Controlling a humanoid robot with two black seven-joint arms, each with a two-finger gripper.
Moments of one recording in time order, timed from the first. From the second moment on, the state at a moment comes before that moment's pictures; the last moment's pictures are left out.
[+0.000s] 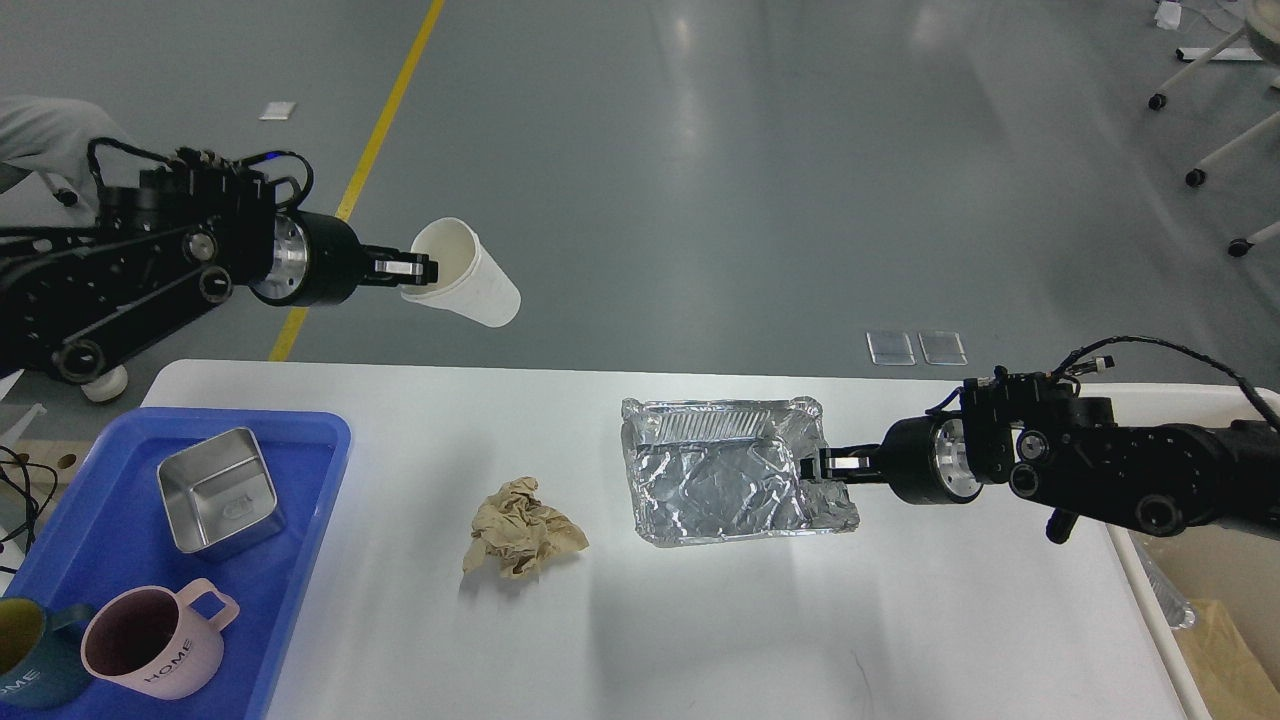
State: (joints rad) left arm -1.31 0.58 -0.10 -1.01 1.23 -0.53 -0.02; right arm 1.12 -0.54 -0.26 1.21 -0.90 0.23 0.13
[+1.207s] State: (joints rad) left arm -1.64 0.28 -0.05 -1.17 1.11 -0.82 -0.05; right arm 1.15 -0.54 -0.26 1.22 -0.89 0.23 0.14
